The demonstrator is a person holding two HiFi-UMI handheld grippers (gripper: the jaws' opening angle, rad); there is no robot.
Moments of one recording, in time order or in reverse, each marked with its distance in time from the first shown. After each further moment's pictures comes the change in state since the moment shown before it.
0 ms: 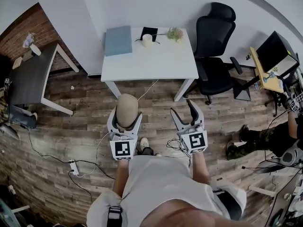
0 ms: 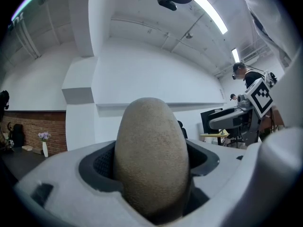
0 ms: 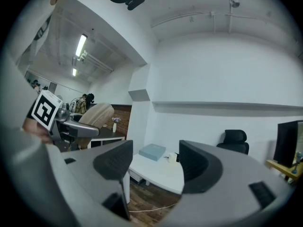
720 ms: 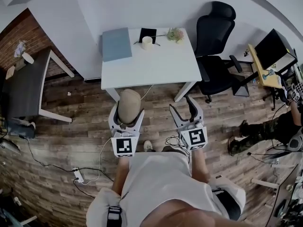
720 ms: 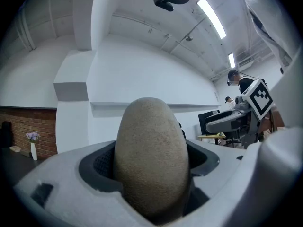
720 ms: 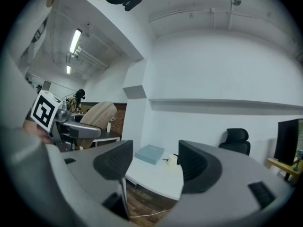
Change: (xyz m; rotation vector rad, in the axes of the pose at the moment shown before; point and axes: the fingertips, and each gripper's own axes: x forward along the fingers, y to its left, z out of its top) left arm 0.071 0.068 -0.006 0.003 -0.039 -0.090; right arm 0.095 0.008 0.005 0.017 0.026 -0.055
